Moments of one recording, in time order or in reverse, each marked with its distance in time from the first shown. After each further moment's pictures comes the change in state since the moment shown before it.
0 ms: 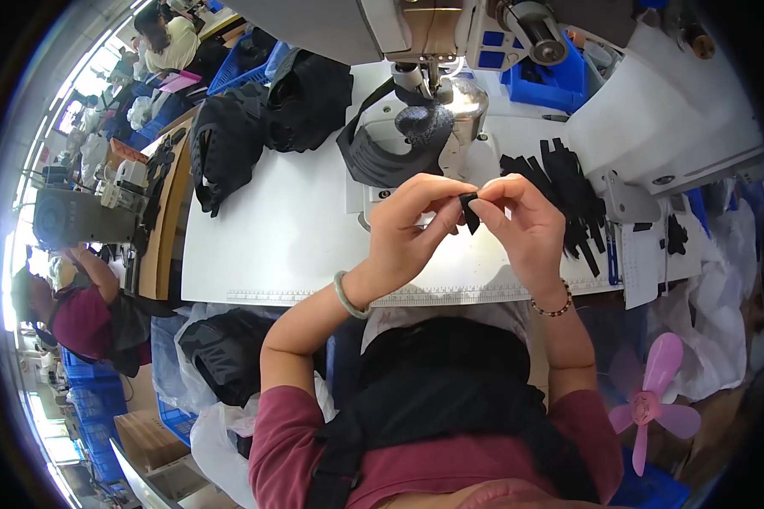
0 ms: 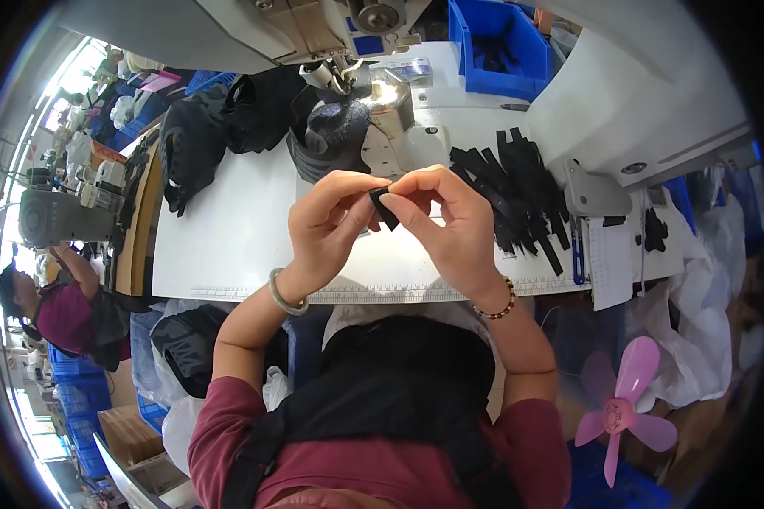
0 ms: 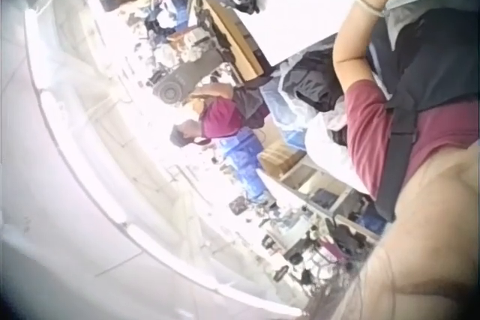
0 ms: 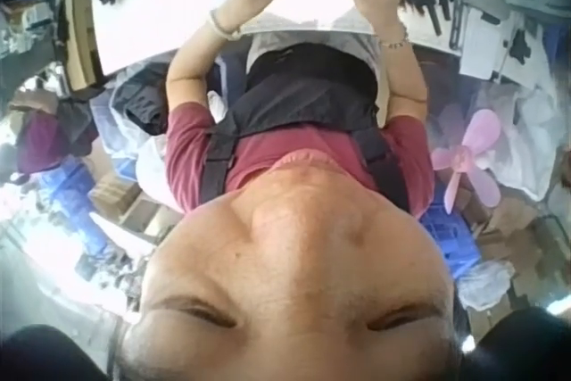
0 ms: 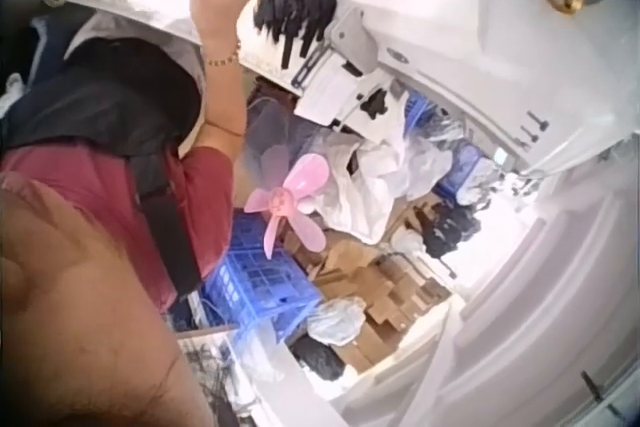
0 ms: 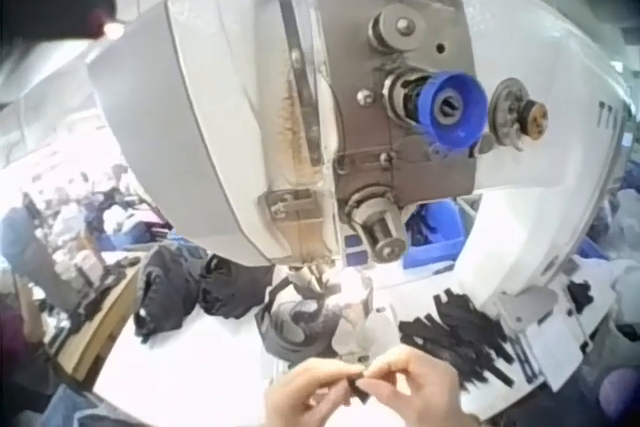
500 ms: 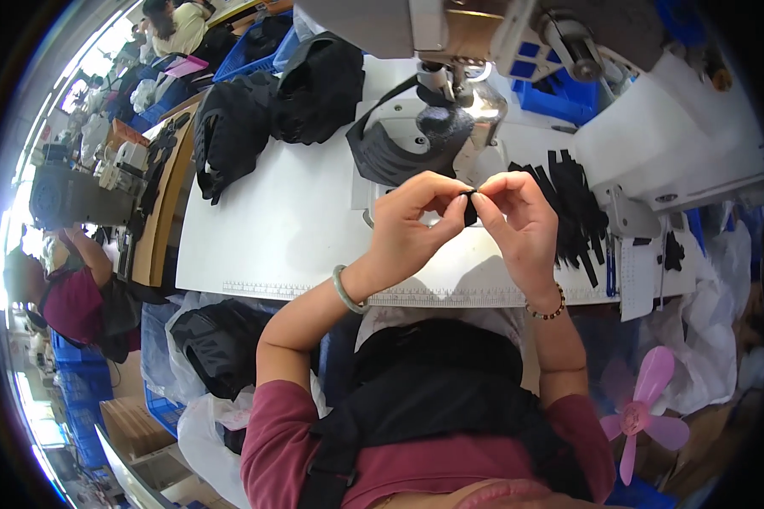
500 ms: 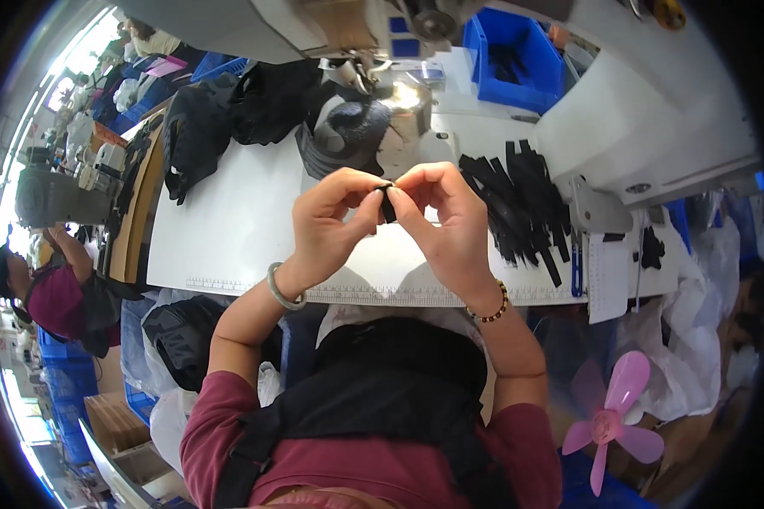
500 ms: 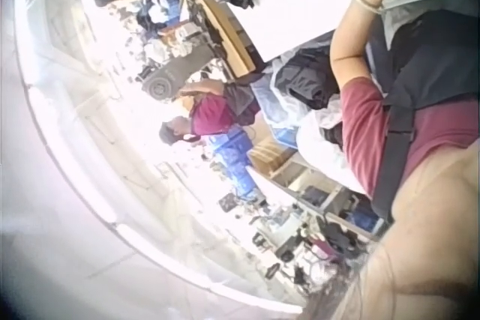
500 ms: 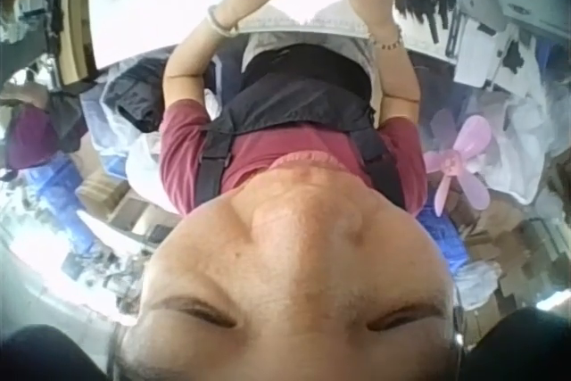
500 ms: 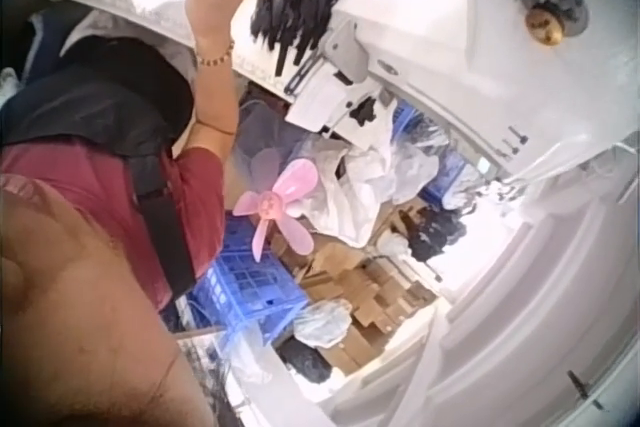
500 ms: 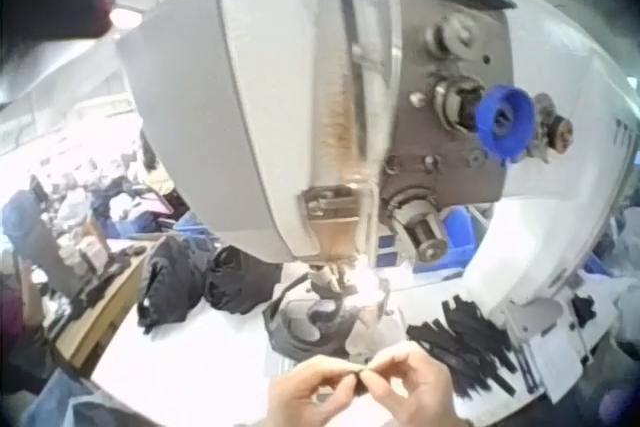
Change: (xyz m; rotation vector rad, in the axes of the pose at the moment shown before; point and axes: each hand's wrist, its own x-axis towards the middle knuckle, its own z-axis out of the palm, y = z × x) left_hand 0.008 -0.008 -0.004 0.042 0.150 -0.048; right_hand 0.015 0.003 0.013 -0.029 0.007 -0.067
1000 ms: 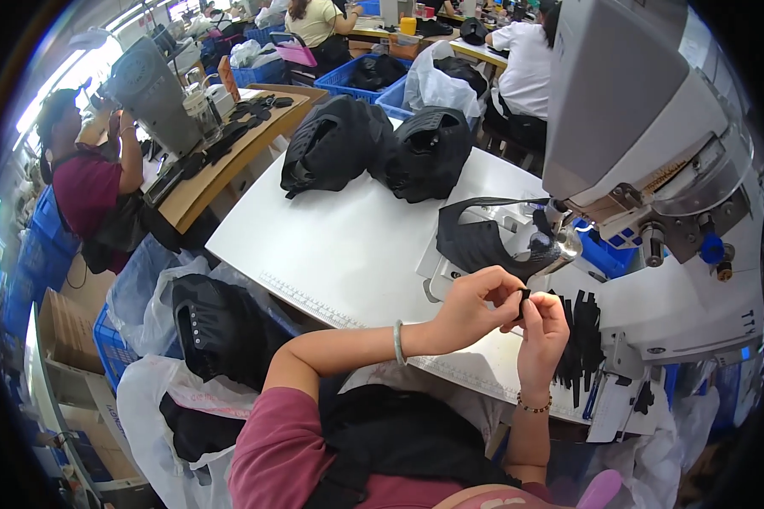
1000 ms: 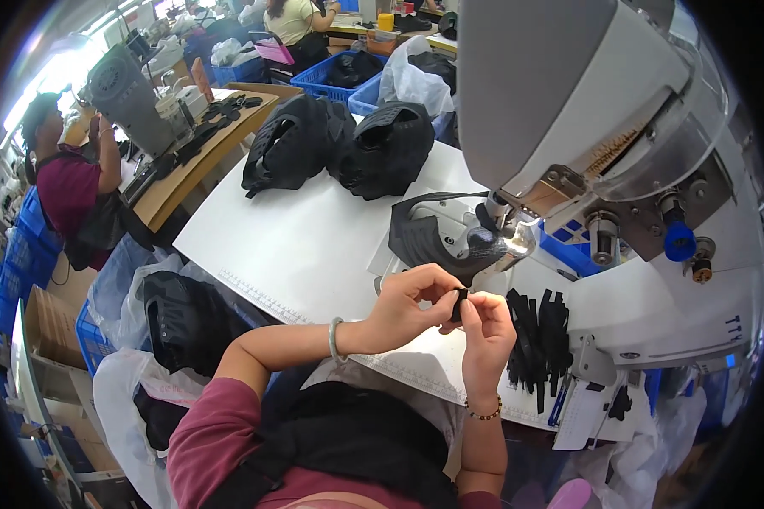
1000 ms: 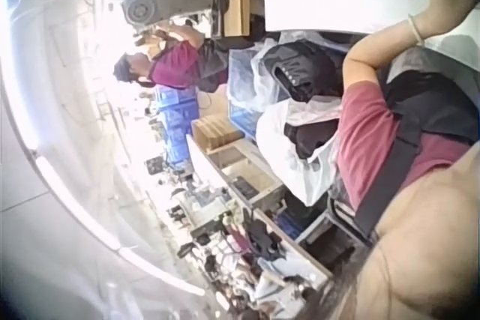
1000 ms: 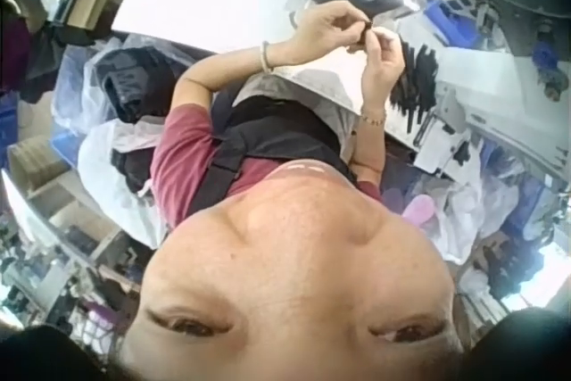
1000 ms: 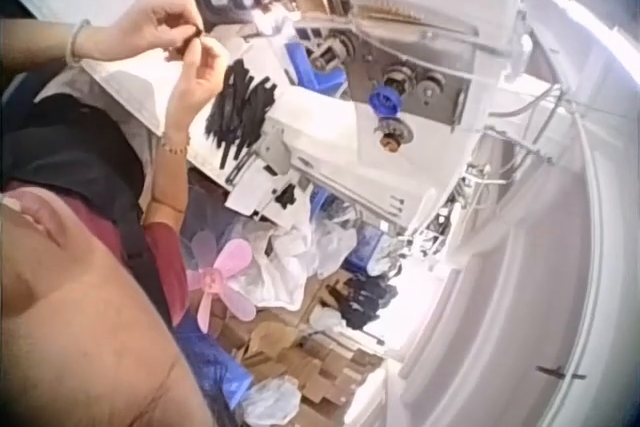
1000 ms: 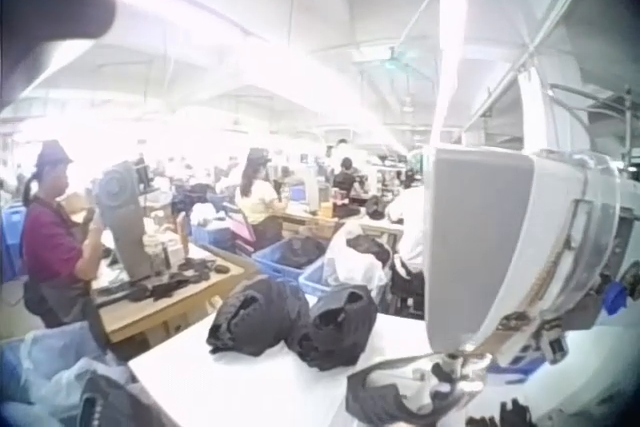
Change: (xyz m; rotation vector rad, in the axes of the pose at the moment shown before) left_hand -0.016 0.009 -0.010 -0.131 0.086 -0.010; right_hand -0.009 0.001 0.026 0.099 0.019 0.174
